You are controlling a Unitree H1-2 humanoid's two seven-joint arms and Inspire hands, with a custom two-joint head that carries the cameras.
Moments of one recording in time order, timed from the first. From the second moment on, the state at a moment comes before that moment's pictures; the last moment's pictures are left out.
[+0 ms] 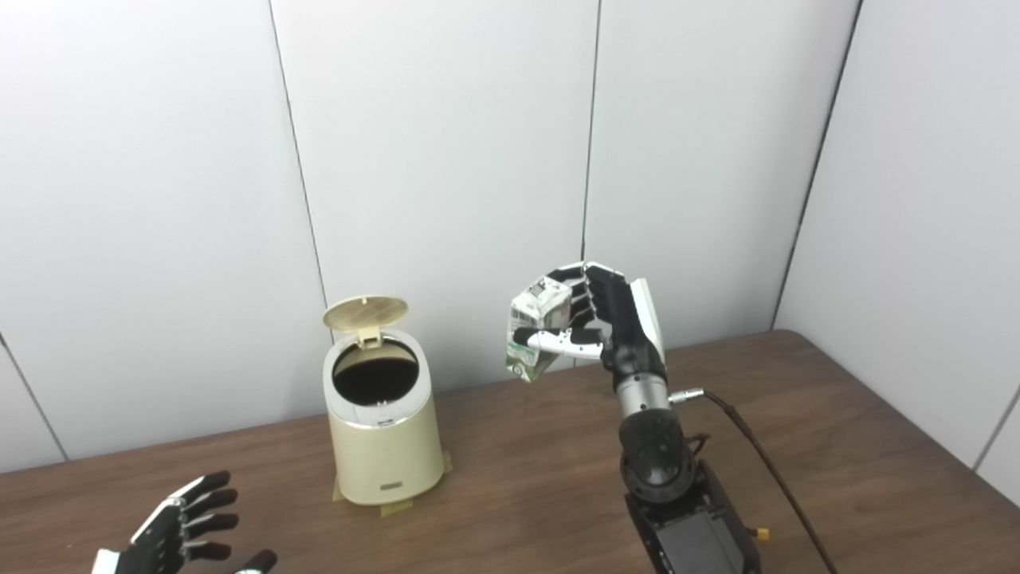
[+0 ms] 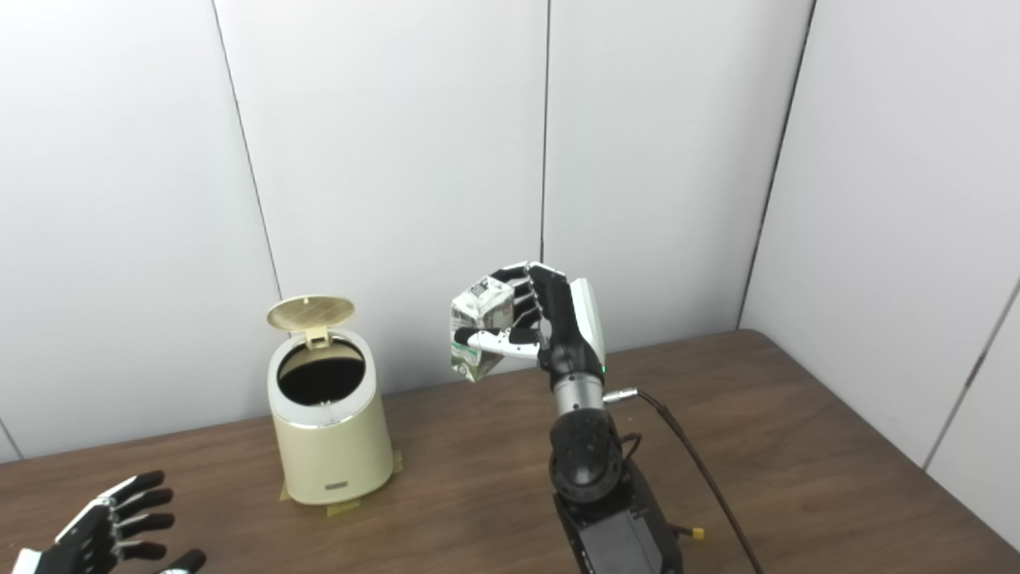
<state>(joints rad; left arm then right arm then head) -0.11 0.15 0.02 -0.12 0.18 0.02 -0.03 -0.54 -0.11 -0.04 0.08 -0.30 0.17 -0.31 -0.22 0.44</state>
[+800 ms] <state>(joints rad) -0.11 0.08 -0.03 -0.09 0.23 -0.01 0.03 -0.61 0.08 0.03 0.07 -0.33 0.23 -0.29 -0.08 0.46</state>
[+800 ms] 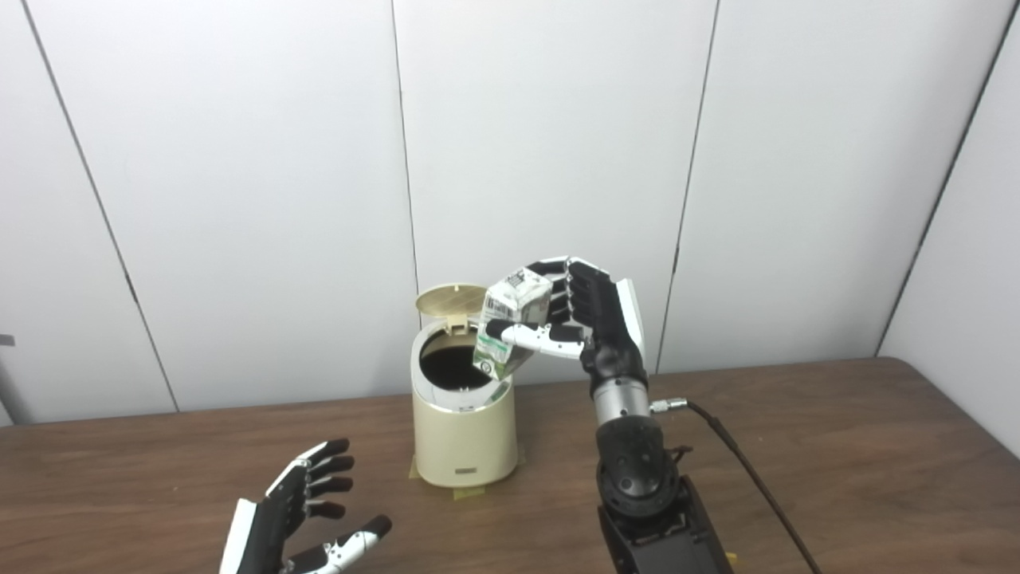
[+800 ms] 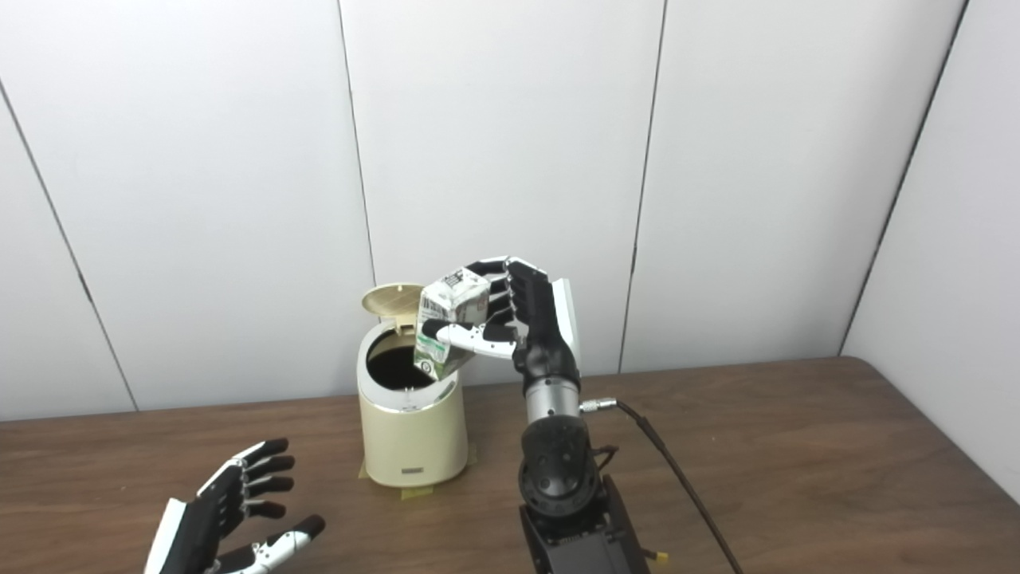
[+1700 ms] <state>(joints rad) -0.10 0.04 -0.04 -0.11 0.24 0.01 0.03 -0.70 0.10 0.08 0.33 -0.34 0.15 -0.33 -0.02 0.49</state>
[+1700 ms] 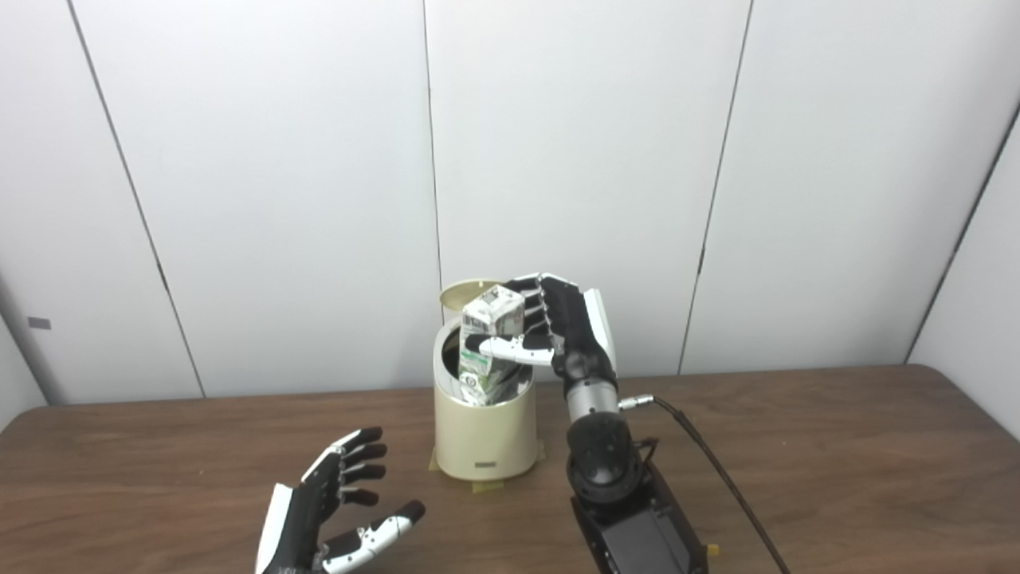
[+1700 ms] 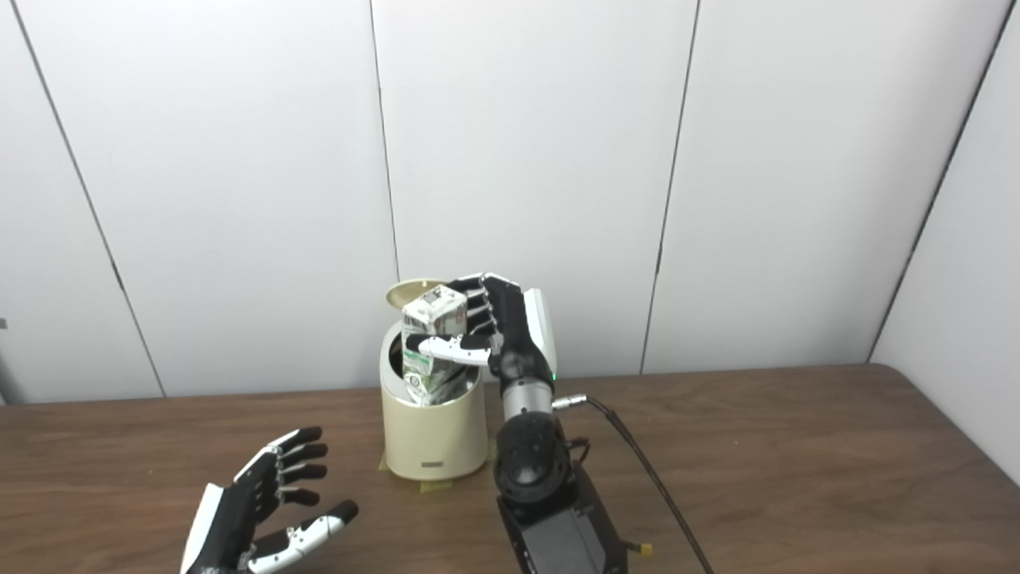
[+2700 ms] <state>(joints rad) -0.08 0.04 -0.05 -0.15 0.25 0.02 0.03 -0.78 0.12 0.07 0.59 -0.34 -0.05 -0.50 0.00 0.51</state>
